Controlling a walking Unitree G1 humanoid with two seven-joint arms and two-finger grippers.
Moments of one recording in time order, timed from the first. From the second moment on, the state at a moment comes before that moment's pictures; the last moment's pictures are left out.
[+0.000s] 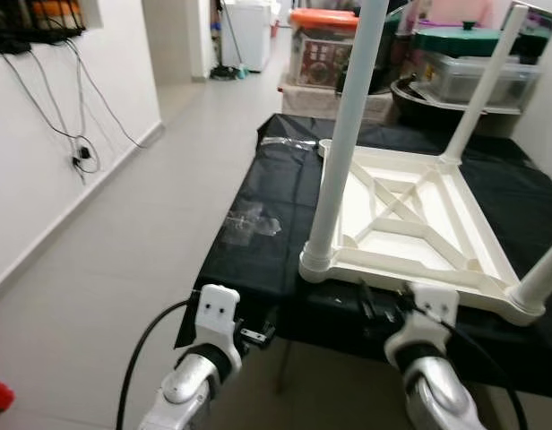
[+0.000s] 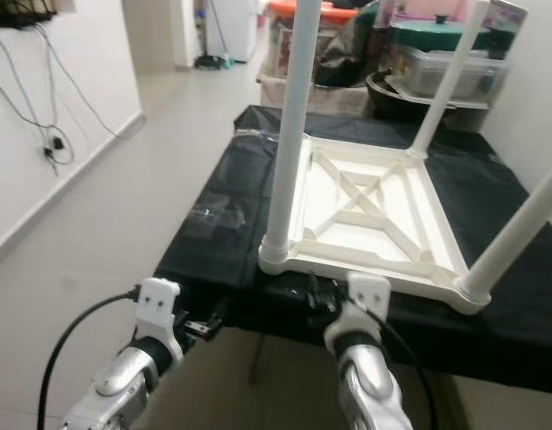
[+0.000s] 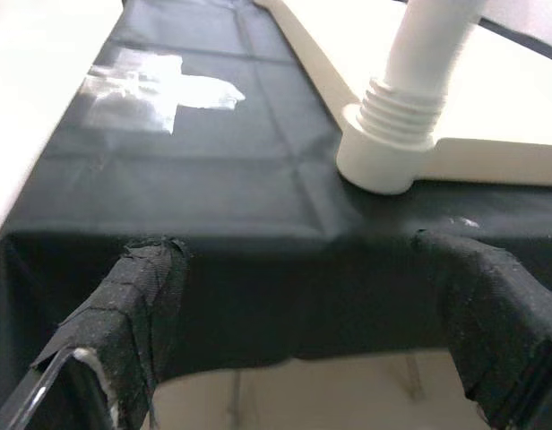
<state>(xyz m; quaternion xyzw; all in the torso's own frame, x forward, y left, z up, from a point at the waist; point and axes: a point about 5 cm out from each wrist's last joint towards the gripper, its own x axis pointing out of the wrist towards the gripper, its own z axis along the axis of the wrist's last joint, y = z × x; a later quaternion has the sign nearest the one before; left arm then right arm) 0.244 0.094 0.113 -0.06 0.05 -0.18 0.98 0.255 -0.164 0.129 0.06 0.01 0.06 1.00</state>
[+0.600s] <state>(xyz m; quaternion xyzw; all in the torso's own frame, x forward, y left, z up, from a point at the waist) 0.227 0.074 0.133 -0.02 0.00 -0.27 0.96 0.328 -0.215 0.171 0.02 0.01 0.23 0.97</state>
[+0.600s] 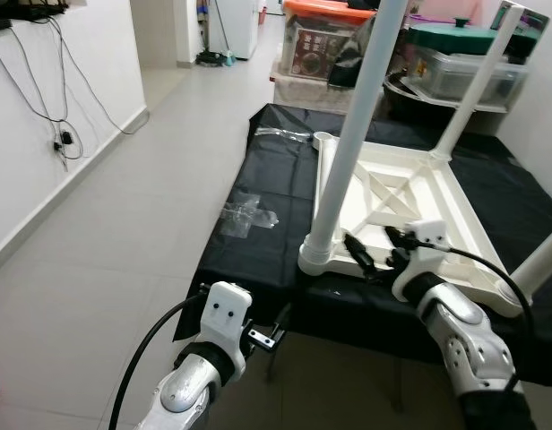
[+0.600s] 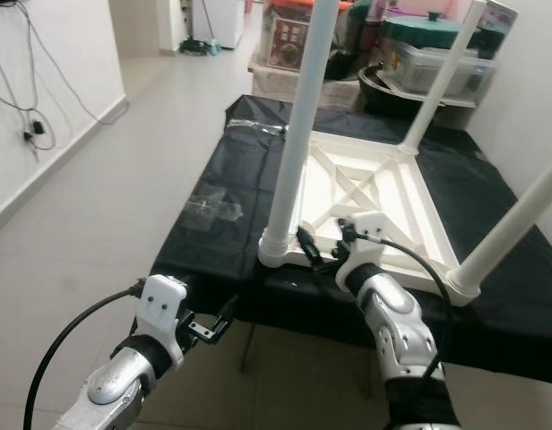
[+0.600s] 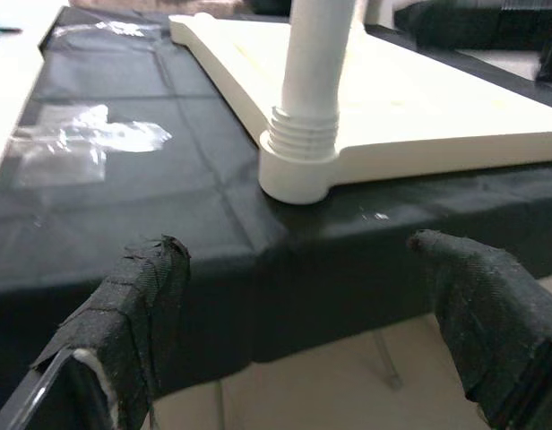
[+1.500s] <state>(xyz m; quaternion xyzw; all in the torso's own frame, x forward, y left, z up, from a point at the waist) 0.213 0.075 0.144 -0.01 -0.01 -0.28 0.96 0.375 -0.187 0.203 0.03 0.00 0.37 0.93</state>
